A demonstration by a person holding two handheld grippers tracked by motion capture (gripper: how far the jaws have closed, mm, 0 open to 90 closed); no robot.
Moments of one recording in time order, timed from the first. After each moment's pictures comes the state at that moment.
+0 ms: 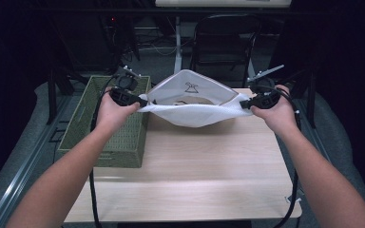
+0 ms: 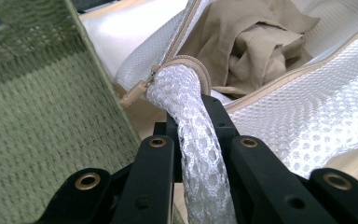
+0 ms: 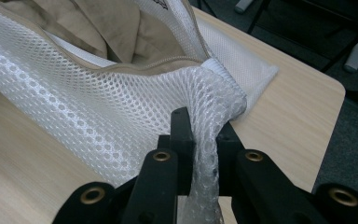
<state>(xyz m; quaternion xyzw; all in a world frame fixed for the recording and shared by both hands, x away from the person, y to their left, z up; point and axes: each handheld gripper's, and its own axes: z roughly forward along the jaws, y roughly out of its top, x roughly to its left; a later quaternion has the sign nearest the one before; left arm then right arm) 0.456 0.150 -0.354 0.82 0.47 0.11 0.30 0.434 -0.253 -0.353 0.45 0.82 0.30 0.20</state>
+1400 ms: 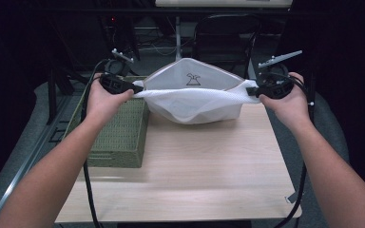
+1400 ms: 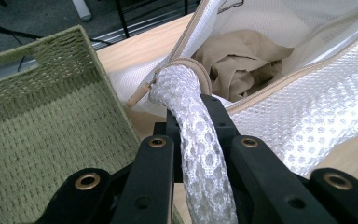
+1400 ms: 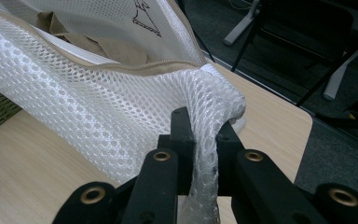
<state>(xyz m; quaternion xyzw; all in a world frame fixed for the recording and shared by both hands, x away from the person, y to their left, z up) 0.443 0.157 -0.307 0.81 0.46 0.13 0.33 0.419 -0.261 -0.307 0.43 0.81 0.33 0.23</state>
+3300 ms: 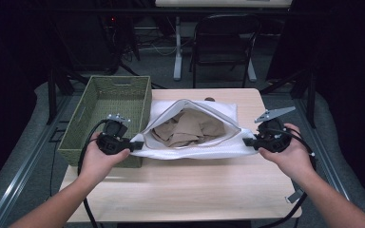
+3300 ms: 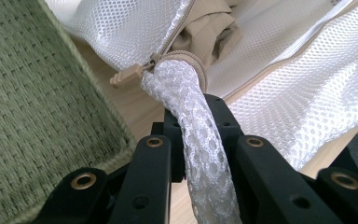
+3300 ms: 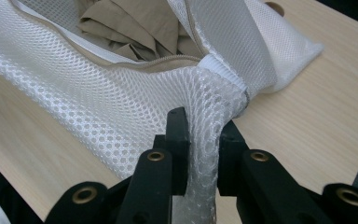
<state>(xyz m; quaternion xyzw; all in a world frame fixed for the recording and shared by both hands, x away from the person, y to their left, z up) 0.342 0.175 -0.414 0.83 0.44 0.06 0.34 0.331 -0.259 -0.390 0.40 0.85 0.31 0.16</state>
